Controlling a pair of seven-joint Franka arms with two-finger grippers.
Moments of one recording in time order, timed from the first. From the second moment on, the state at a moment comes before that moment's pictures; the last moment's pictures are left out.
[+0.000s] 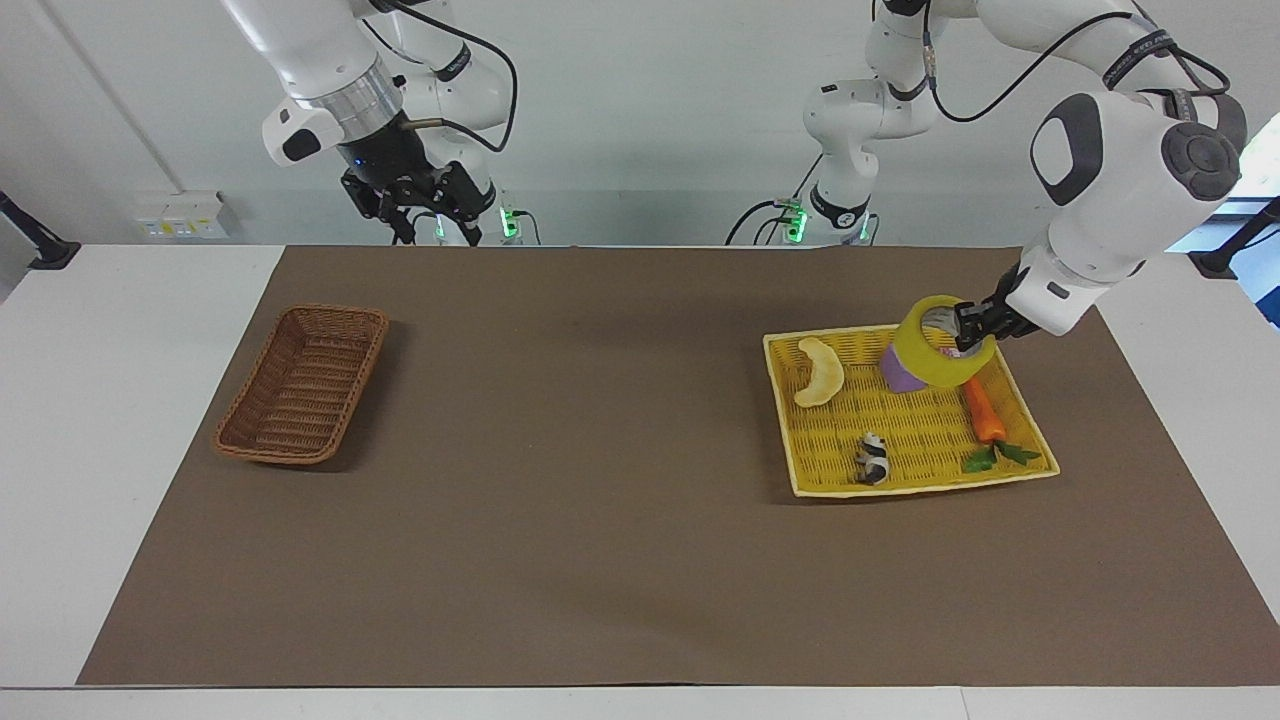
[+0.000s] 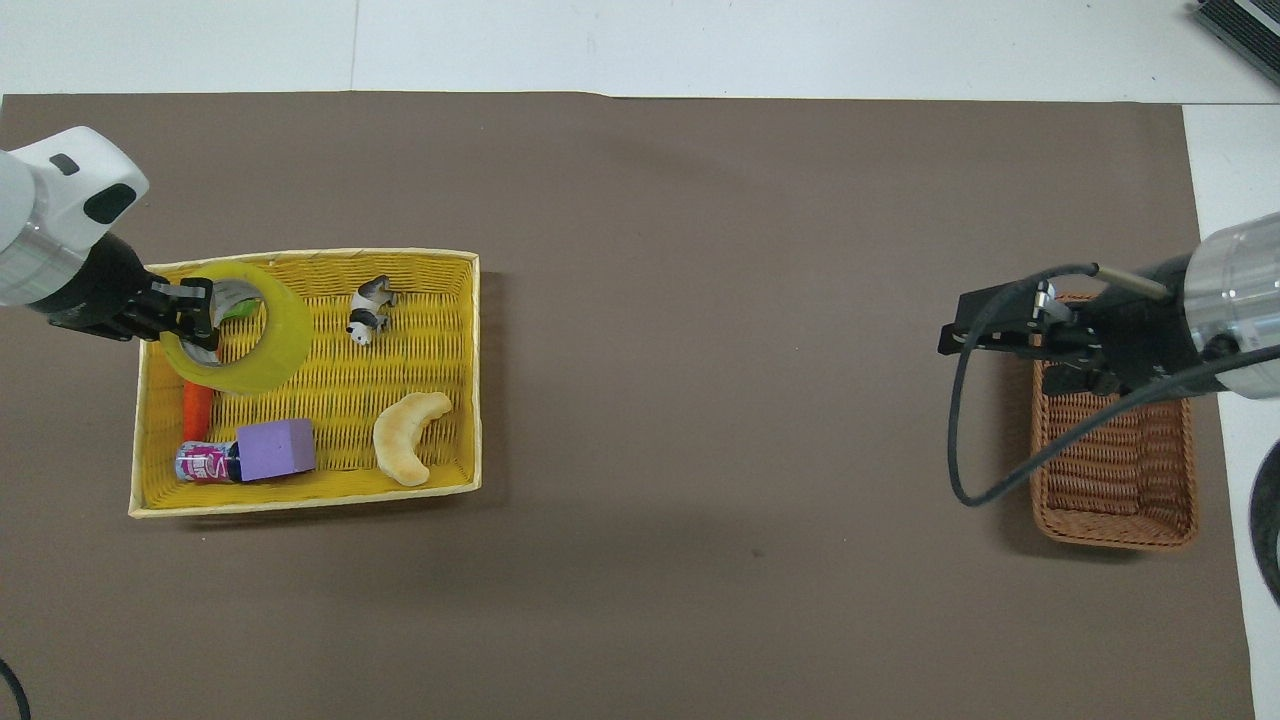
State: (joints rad) left arm 0.01 0.16 -0.09 -1.59 -0.06 1.59 -0.07; right arm 0.20 -0.07 -0.06 -1.63 0.29 1.63 0.52
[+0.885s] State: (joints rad) left arm -0.24 0.16 -0.15 -1.59 -0.26 1.62 -0.48; right arm 0.43 0.05 -0.06 -1.71 0.44 2.00 0.87
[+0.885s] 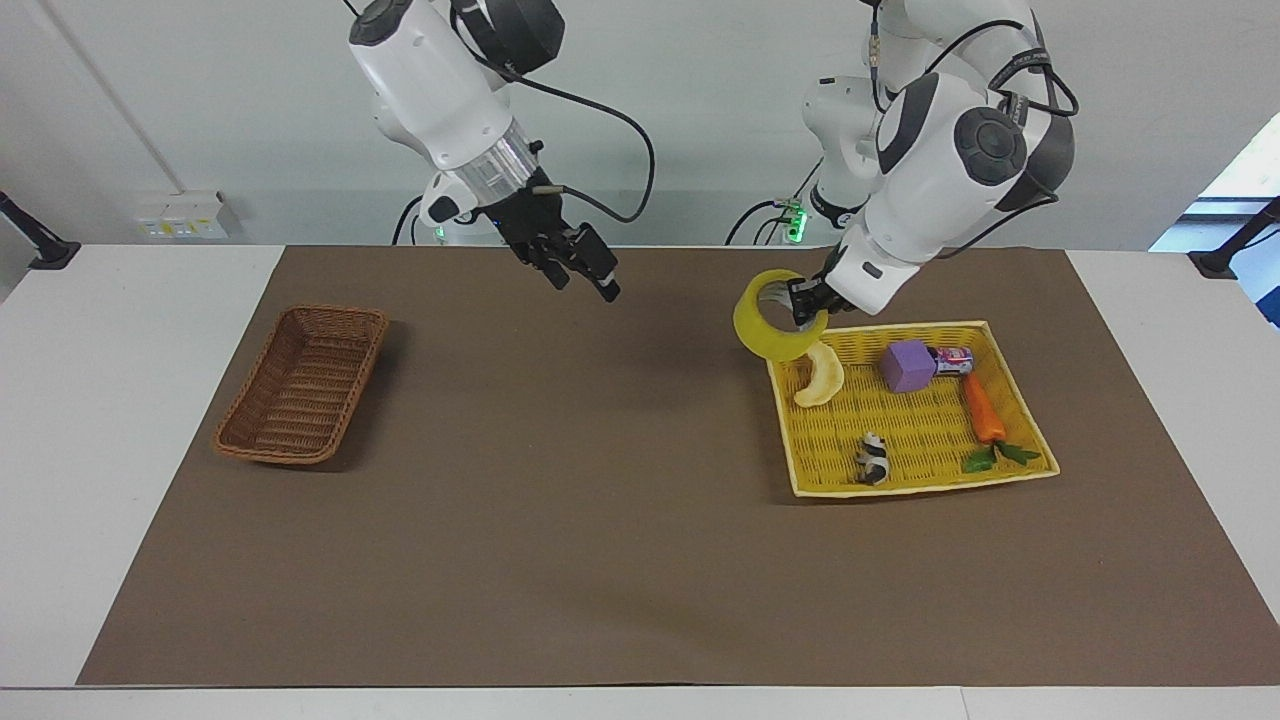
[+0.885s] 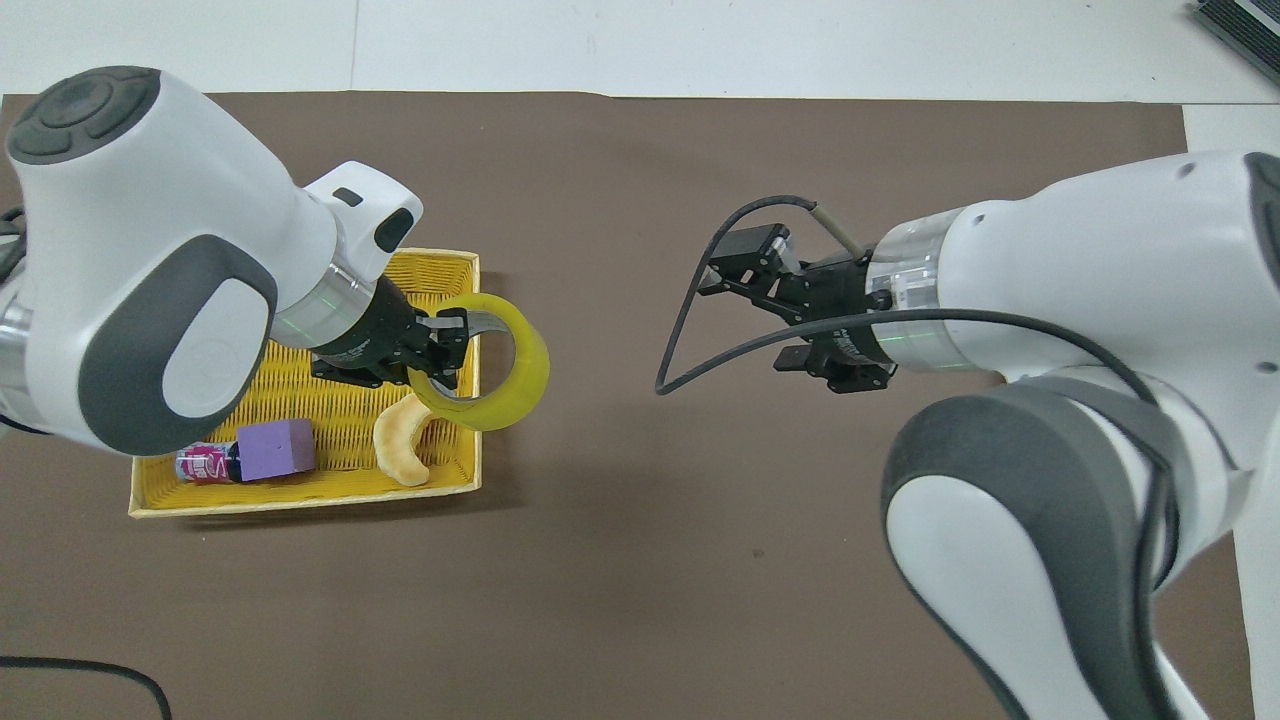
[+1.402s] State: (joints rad) left arm -0.32 0.16 -0.18 -1.62 -0.35 1.74 -0.48; right arm 0.52 0.08 -0.06 -1.76 0.53 2.11 0.74
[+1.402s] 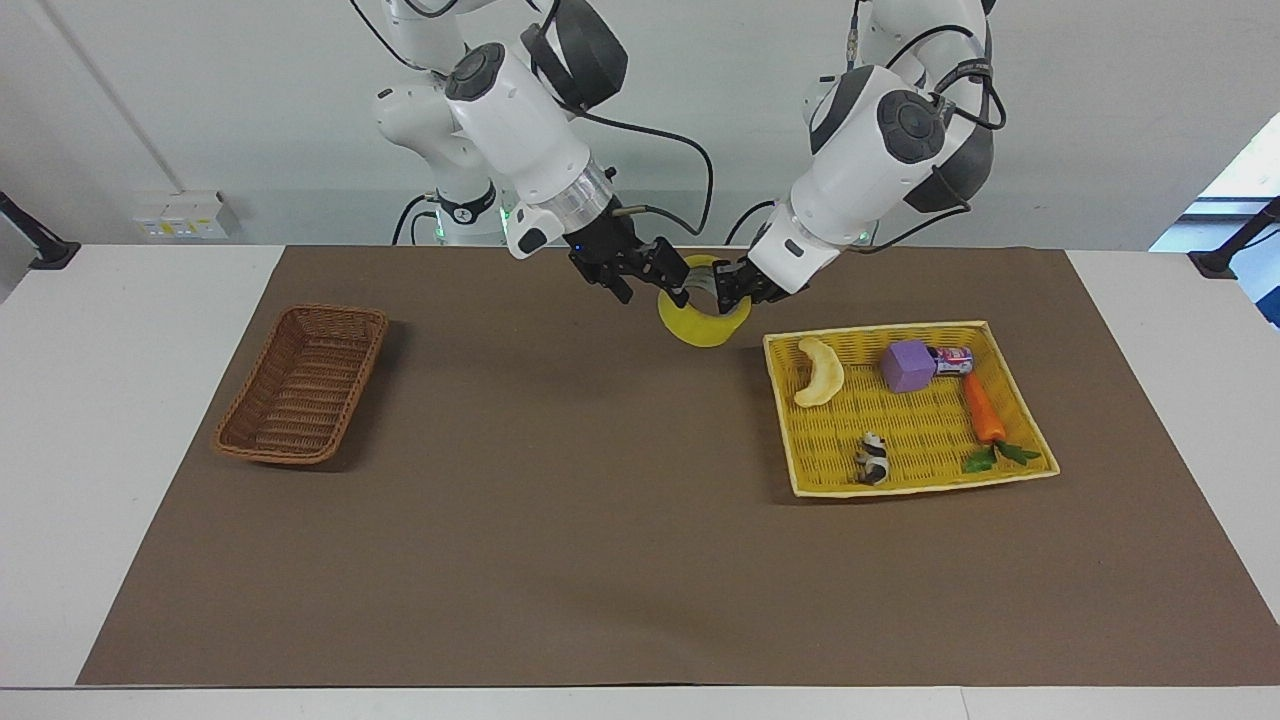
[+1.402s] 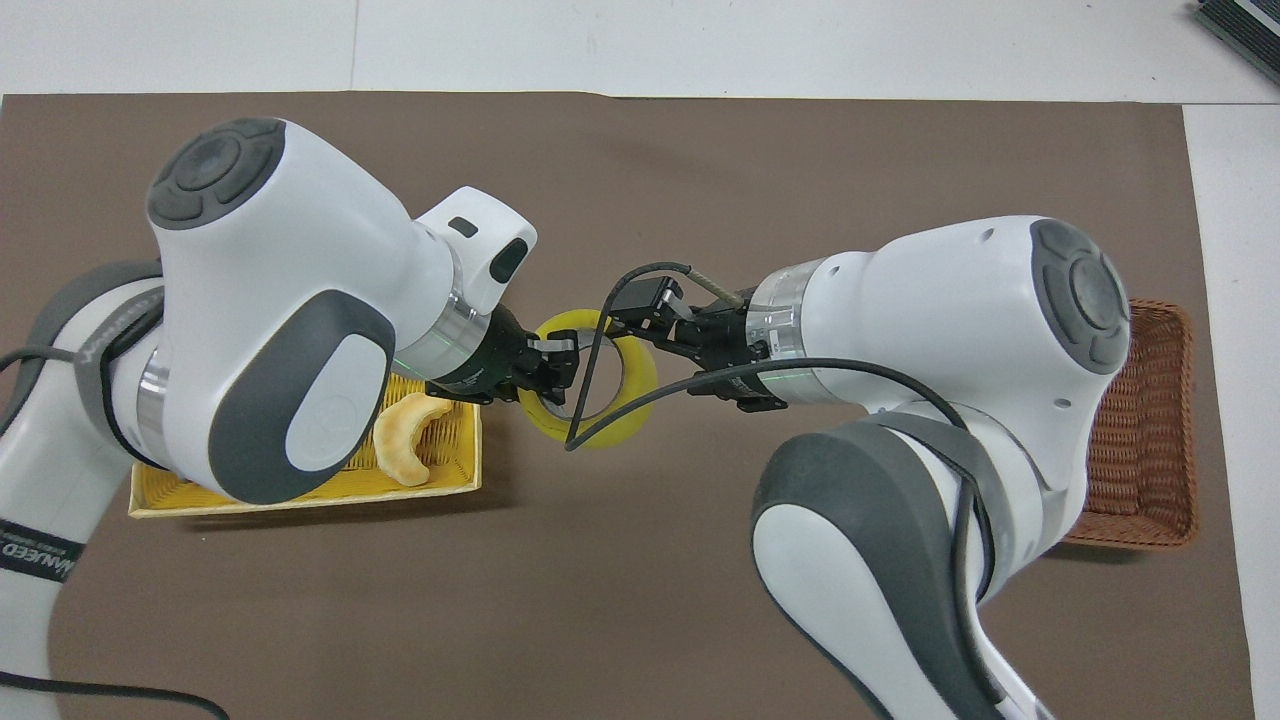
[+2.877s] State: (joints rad) left arm -0.34 0.15 -0.18 -1.67 -0.48 1.85 -0.43; right arm 0.51 0.07 -0.07 -1.82 0.55 2.06 0.55
